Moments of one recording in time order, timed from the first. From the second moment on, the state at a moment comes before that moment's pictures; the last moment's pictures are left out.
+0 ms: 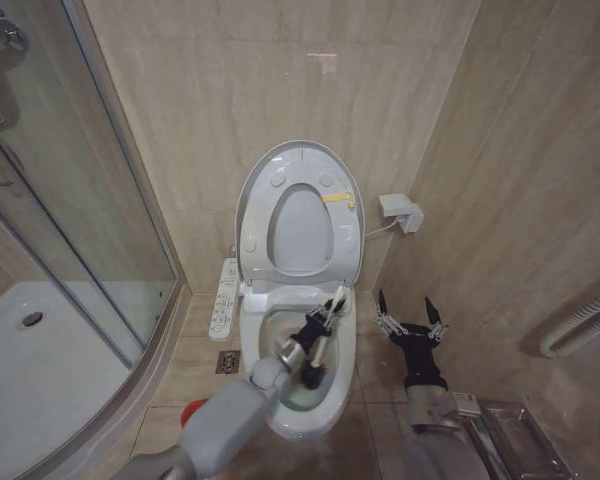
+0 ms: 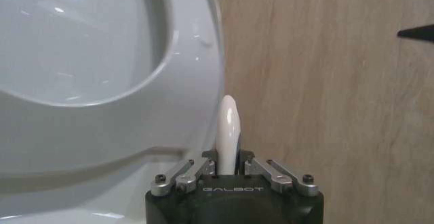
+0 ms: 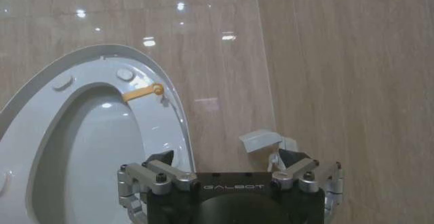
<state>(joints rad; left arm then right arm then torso) 0.58 -1.44 0.43 -1.00 -0.65 -0.59 0.26 -1.52 1.49 0.51 2.17 0.16 0.15 0.20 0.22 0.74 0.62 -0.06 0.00</state>
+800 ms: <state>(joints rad) 0.56 -1.41 0.40 -0.95 -0.64 -0.58 0.25 -1.52 1.49 0.51 2.17 0.16 0.15 0.20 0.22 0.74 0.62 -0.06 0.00</state>
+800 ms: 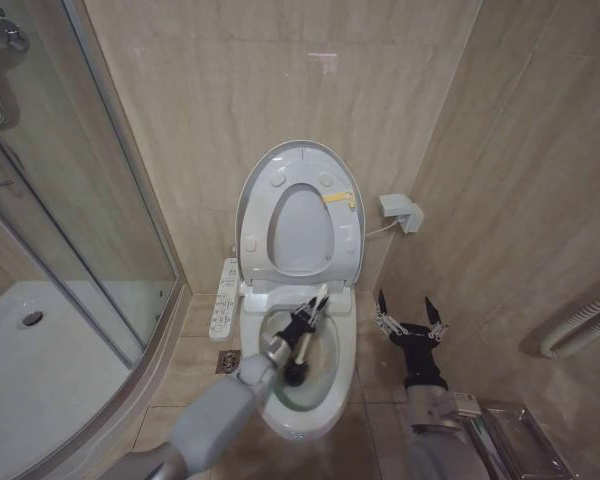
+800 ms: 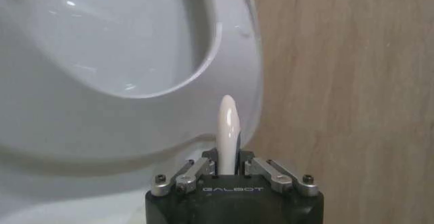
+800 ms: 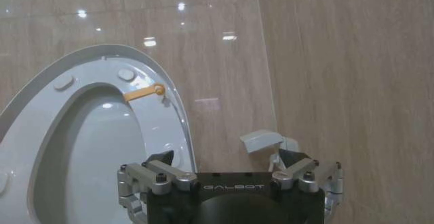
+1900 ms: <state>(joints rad) 0.67 -1.29 0.36 -1.02 -0.61 -0.59 0.28 -1.52 1.49 0.51 2.17 0.16 0.15 0.20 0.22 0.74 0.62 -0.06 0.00</state>
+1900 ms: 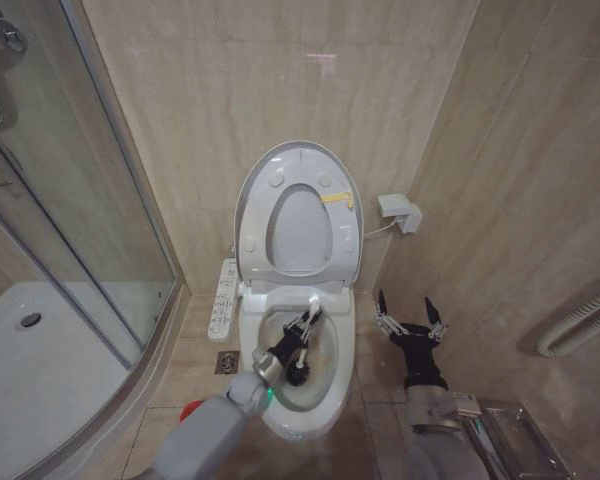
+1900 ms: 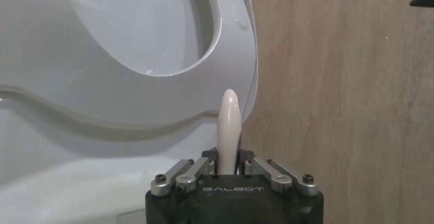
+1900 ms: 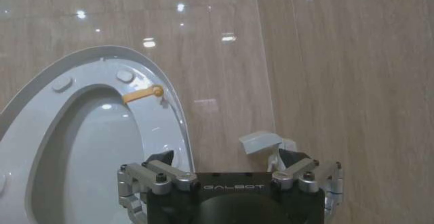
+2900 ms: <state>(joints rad) 0.87 -1.07 0.30 -1.23 -0.58 -0.56 0.29 -1.52 1.49 0.51 2.17 0.16 0.15 0.20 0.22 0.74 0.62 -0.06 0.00</state>
